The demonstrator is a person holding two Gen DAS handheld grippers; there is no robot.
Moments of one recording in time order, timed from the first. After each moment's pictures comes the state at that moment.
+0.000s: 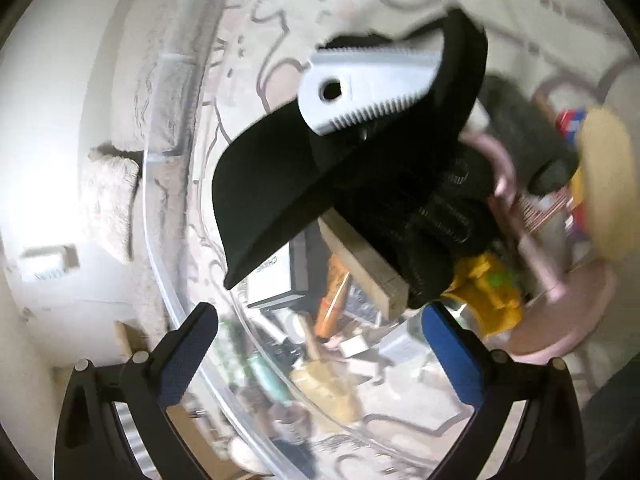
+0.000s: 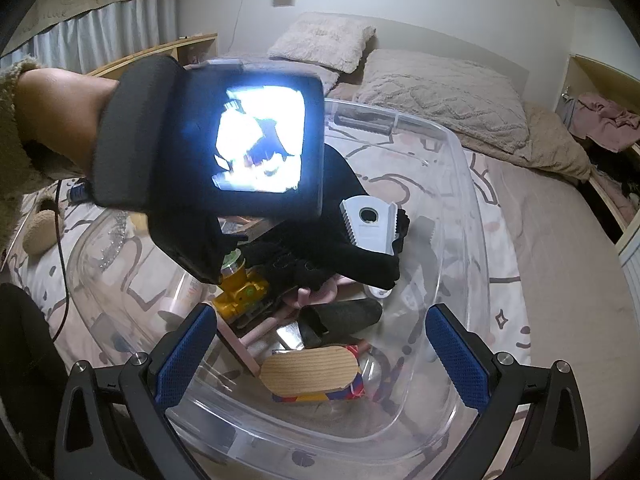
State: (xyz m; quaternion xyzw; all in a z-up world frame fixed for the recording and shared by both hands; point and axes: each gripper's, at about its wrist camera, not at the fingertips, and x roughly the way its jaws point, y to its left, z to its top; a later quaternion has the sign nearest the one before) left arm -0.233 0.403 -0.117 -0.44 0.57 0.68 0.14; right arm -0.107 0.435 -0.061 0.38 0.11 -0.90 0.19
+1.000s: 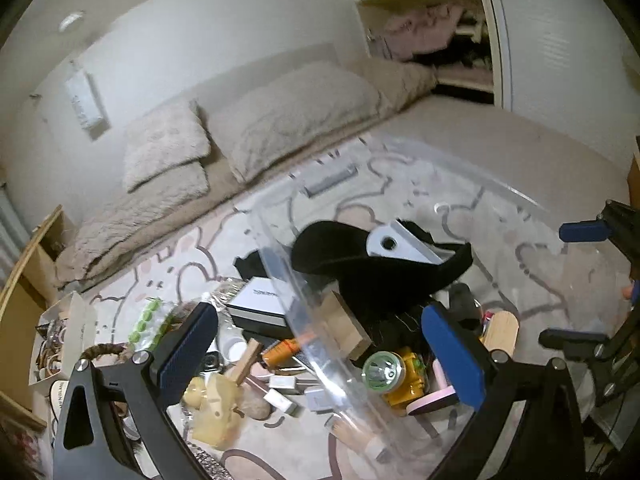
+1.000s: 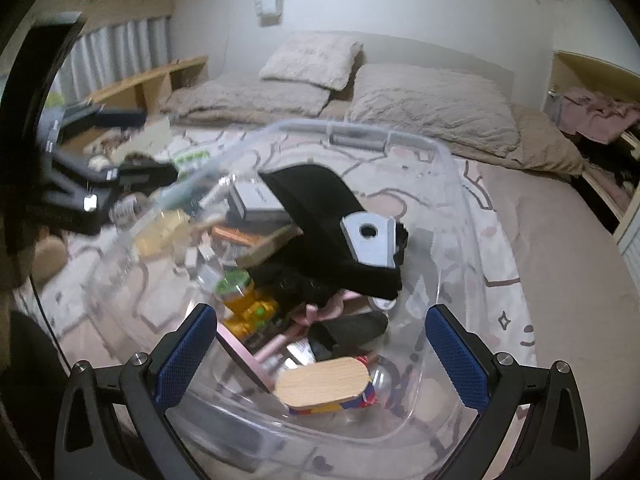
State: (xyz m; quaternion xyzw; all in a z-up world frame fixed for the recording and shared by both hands) left arm -0.134 0.291 -0.001 -0.30 0.19 0.92 0.16; right arm -0.098 0.436 -0.043 0.36 0.07 -0.91 0.18
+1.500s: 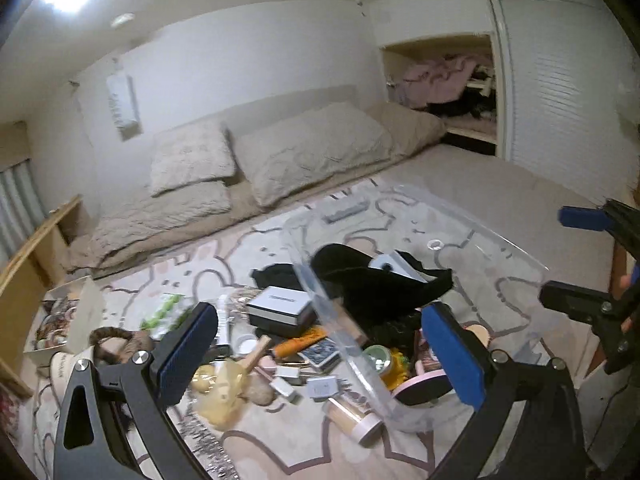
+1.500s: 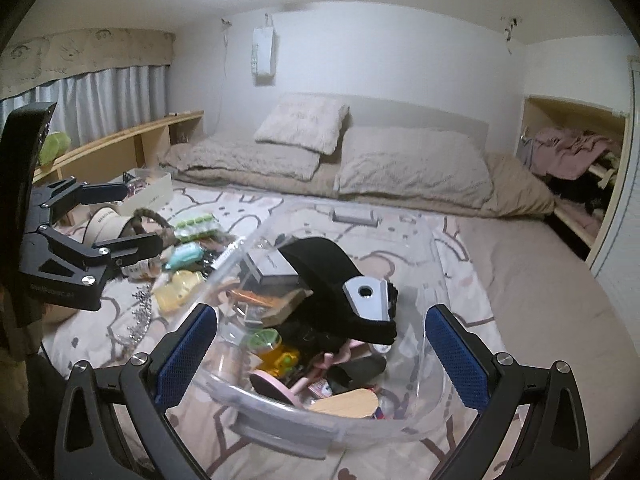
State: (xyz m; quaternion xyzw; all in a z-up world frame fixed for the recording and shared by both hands) left arm -0.064 0.243 0.037 -0.24 0.13 0.95 0.15; right arm -0.036 0.413 0.023 0.26 0.06 -0.95 0.15
